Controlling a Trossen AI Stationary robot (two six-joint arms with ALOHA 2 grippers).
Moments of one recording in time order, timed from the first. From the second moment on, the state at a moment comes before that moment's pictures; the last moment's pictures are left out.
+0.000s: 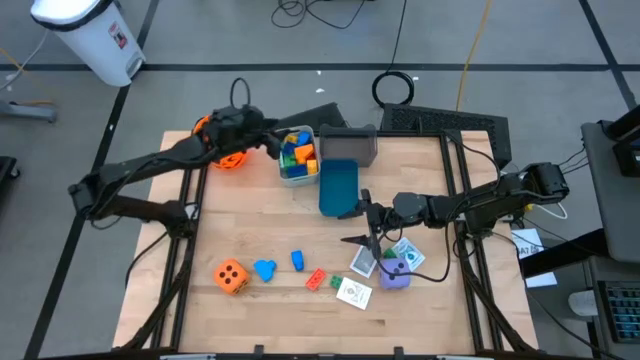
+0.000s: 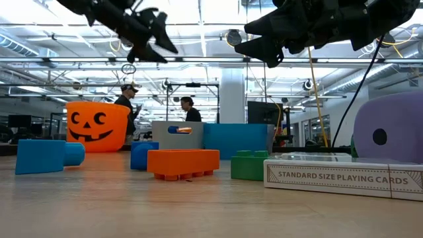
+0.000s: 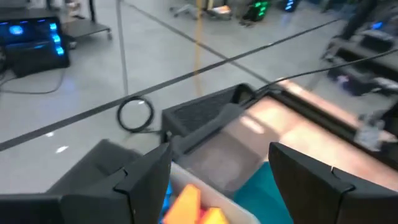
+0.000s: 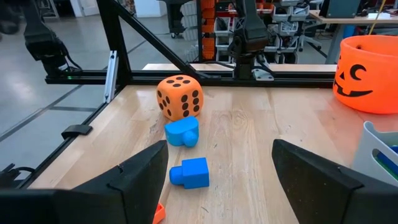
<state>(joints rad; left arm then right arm) 0.55 1.17 0.91 -0.03 -0.08 -0.23 0.10 1.36 0.59 0.62 -0.05 0.04</state>
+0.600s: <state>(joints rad) 0.22 1.01 0.91 -0.24 0.08 -0.27 0.10 1.36 0.59 0.62 -0.05 0.04</state>
